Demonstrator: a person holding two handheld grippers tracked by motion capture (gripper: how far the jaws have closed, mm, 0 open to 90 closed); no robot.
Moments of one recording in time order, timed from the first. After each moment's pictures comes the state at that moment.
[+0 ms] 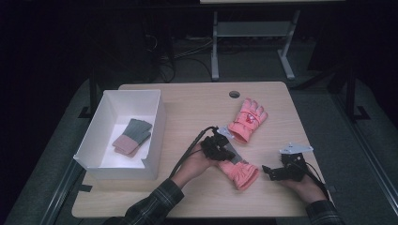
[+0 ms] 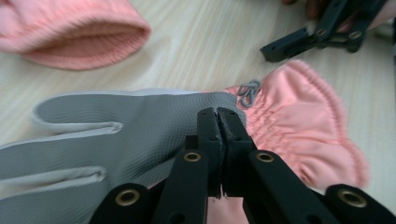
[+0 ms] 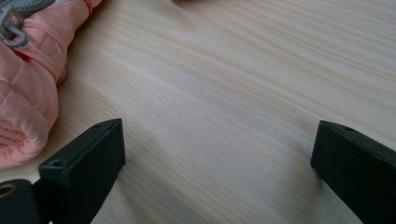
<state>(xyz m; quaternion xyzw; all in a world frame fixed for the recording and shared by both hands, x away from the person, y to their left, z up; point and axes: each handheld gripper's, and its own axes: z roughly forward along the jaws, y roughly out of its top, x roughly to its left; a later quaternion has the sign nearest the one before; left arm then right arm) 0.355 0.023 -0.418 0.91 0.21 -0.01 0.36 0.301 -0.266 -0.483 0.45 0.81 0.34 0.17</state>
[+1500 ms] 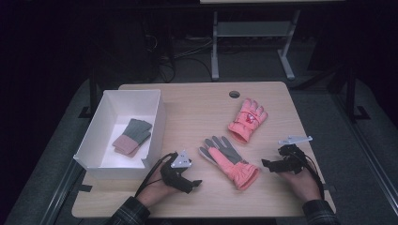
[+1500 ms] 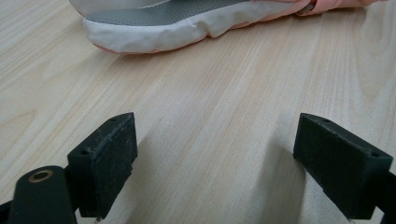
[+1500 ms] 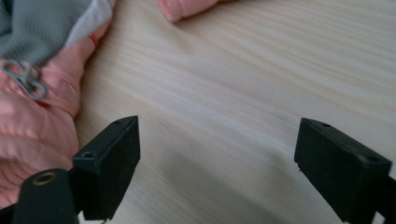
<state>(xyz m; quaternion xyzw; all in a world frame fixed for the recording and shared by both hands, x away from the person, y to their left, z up) 0.298 0.137 -0.478 0.90 0.21 0.09 0.38 0.318 -0.260 -0.459 0.48 0.81 0.33 0.13</state>
